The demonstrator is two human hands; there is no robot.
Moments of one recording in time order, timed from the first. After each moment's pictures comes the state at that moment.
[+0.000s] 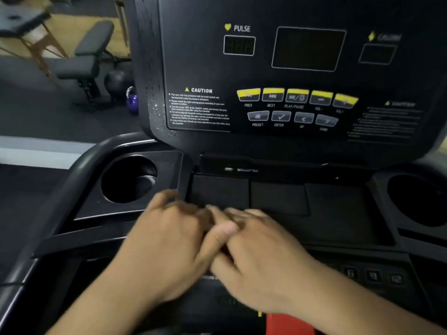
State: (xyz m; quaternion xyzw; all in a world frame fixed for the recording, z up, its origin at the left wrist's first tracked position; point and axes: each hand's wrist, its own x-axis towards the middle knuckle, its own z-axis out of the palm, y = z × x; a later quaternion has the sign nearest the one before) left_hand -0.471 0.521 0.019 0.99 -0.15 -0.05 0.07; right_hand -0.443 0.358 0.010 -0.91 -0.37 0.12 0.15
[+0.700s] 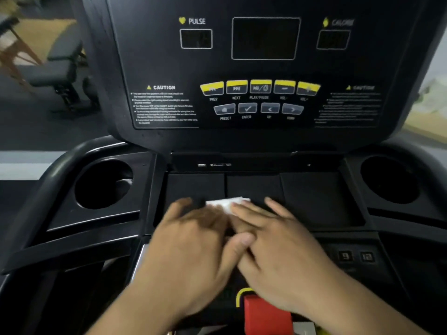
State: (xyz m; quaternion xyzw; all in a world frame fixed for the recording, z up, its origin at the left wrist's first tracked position) left_hand -0.473 0.467 0.007 0.98 -0.18 -0.05 0.07; right_hand -0.453 0.303 0.004 -0.94 -0.29 0.13 0.12
